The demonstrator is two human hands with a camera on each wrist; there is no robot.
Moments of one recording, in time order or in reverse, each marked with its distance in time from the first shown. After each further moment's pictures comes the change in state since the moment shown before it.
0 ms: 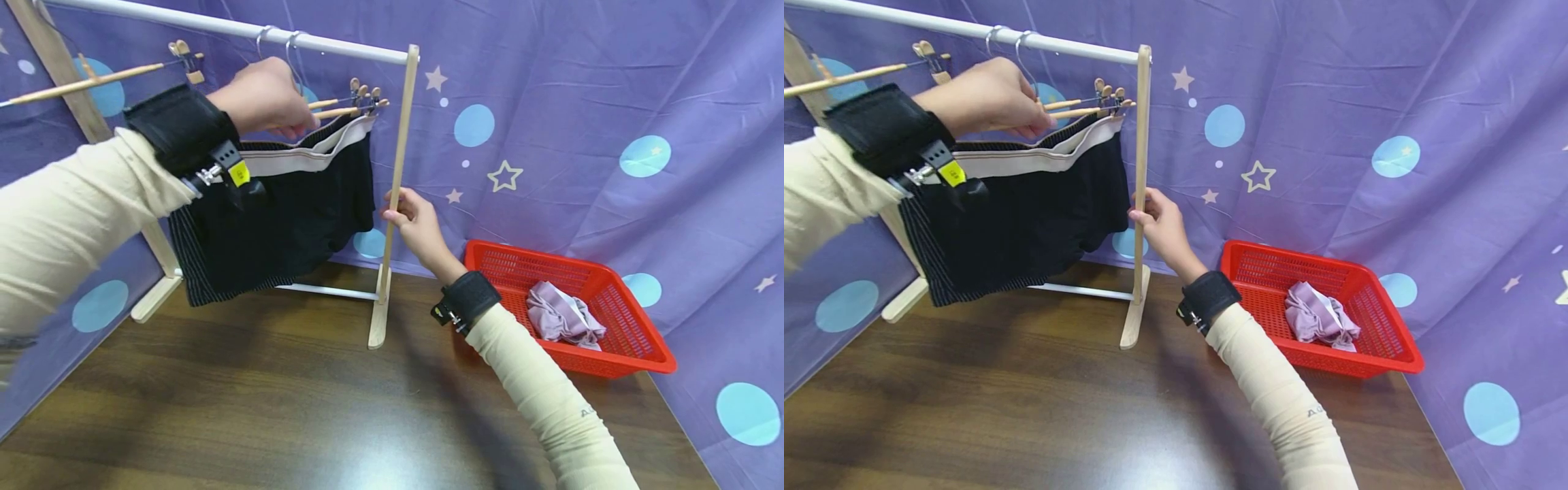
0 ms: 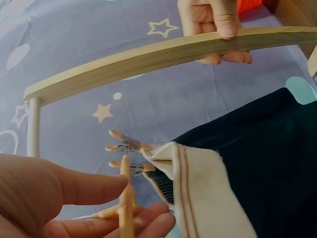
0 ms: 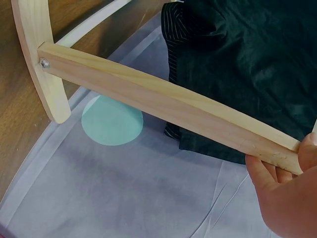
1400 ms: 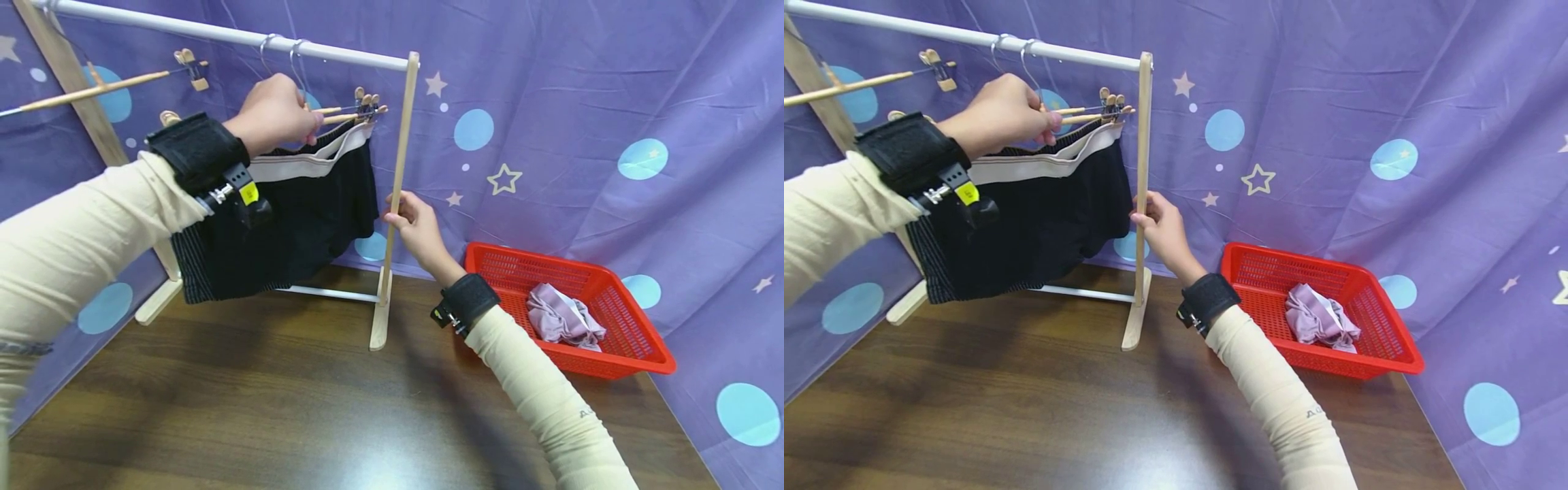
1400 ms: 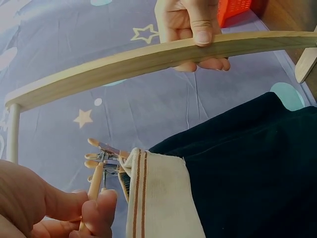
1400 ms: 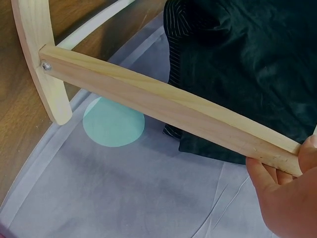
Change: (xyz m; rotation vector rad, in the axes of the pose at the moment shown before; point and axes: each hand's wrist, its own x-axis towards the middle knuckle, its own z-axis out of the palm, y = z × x) left_hand 0.005 -0.011 0.017 -0.056 0.141 0.107; right_hand 0.003 0.006 0.003 0.008 0.021 -0.024
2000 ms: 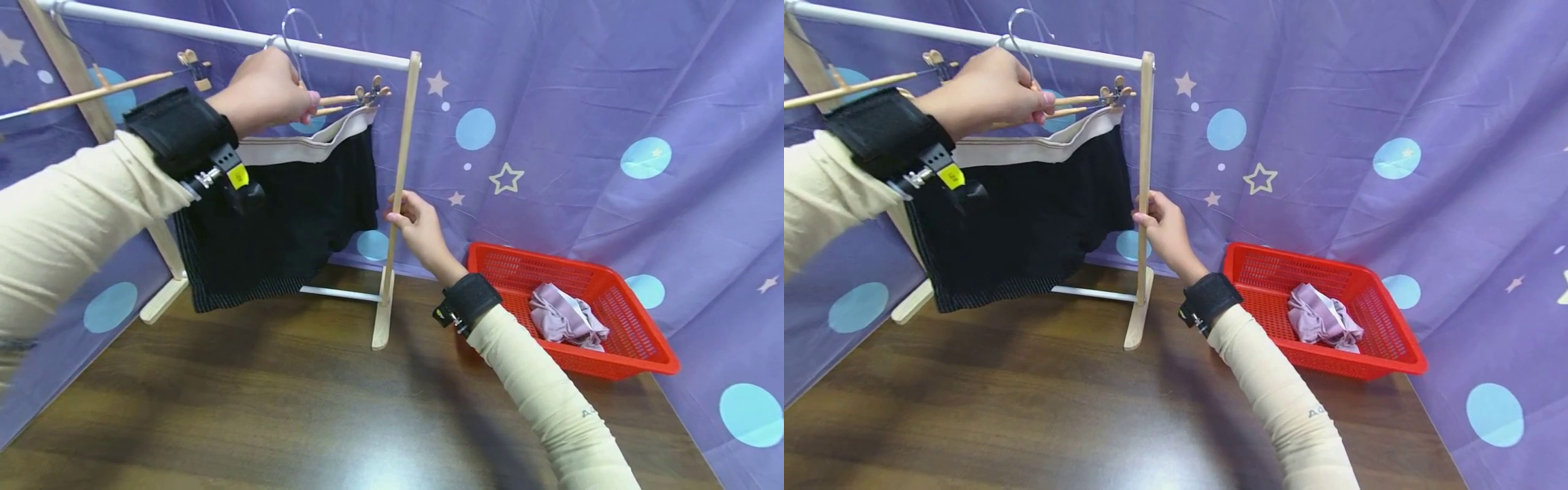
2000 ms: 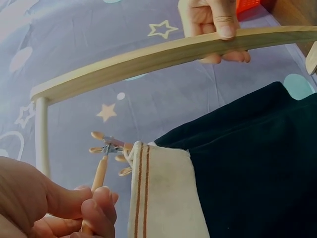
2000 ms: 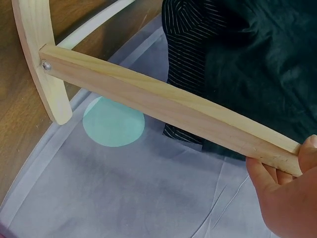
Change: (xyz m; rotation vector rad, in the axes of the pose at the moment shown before) left_hand -0.007 0.007 -0.021 0.025 0.014 0.005; right_hand 0.002 -0.002 0.000 -0.001 0.004 0.005
